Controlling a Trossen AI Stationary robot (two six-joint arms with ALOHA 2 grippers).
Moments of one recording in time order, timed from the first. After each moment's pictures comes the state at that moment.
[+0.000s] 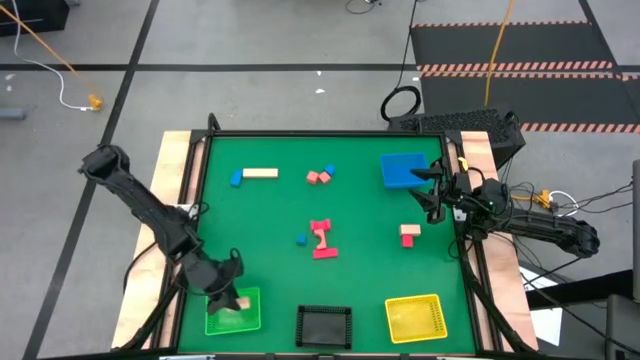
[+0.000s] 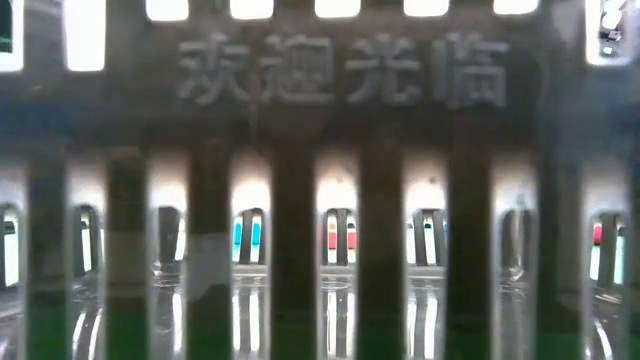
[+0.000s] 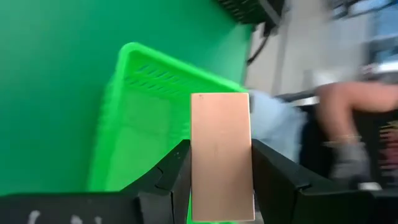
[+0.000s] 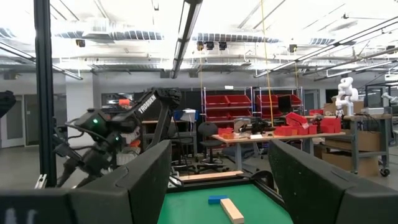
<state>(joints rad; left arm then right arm) -0.80 1.11 0.51 -0.13 0.04 -1.21 -0.32 0.23 0.02 0.59 -0.13 0.09</state>
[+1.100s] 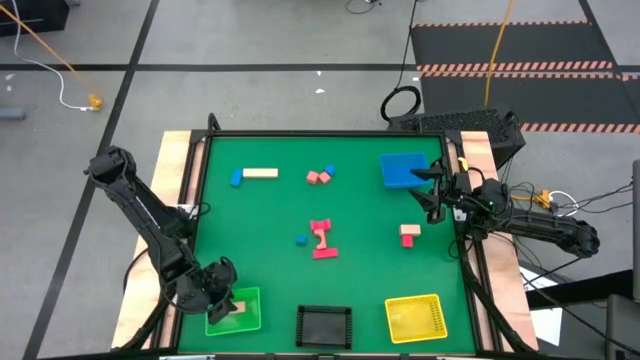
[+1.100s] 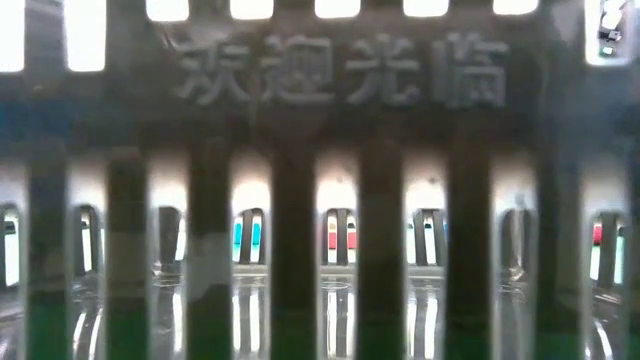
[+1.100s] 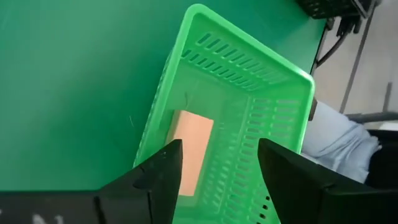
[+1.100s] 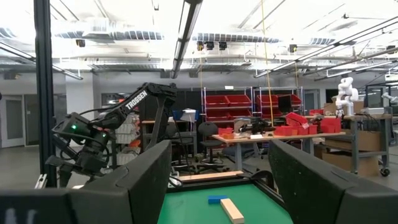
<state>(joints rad) -0.95 1.24 0.63 -0.34 -0.18 -1.44 -0.32 0.23 0.02 0.59 -0.13 0.09</state>
